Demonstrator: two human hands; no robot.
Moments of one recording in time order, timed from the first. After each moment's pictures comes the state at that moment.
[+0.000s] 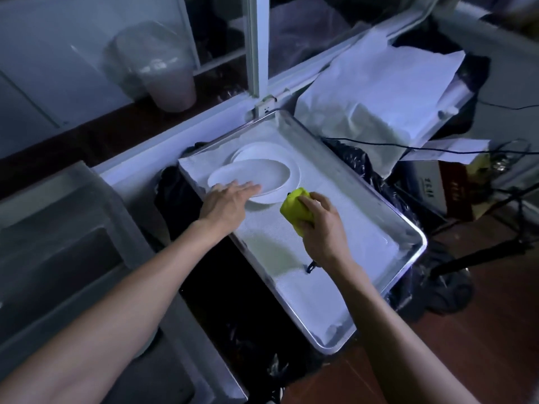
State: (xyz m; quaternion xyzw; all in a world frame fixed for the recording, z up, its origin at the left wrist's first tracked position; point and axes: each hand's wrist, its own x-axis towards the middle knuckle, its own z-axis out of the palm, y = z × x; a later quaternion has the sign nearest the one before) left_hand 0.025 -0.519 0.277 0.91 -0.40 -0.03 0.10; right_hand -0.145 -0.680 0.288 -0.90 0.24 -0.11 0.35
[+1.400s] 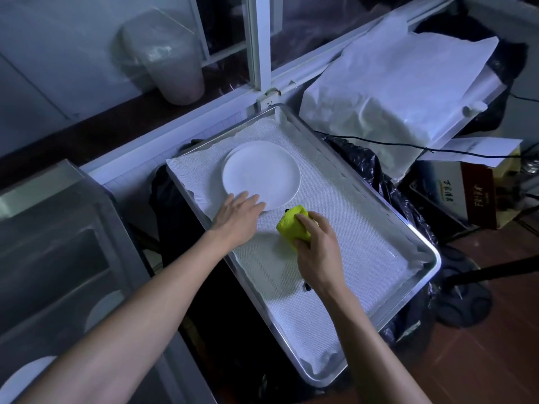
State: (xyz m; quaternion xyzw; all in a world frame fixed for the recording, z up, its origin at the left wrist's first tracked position) left_hand 0.032 -0.568 0.210 0.90 -0.42 -0.08 -0.05; right_hand -0.142 -0.698 0.244 -0.87 0.26 -0.10 0.41
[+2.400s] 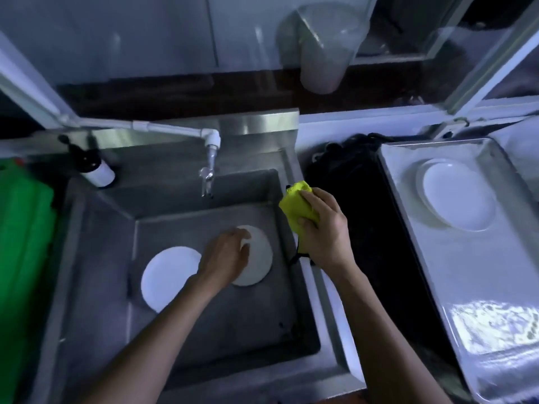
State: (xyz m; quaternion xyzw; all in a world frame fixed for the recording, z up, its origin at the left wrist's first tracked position) left_hand -0.073 -0.099 0.205 0.96 -0.02 -0.09 0.27; right_hand -0.057 -0.323 0.288 -0.91 -0.02 -0.05 0.42
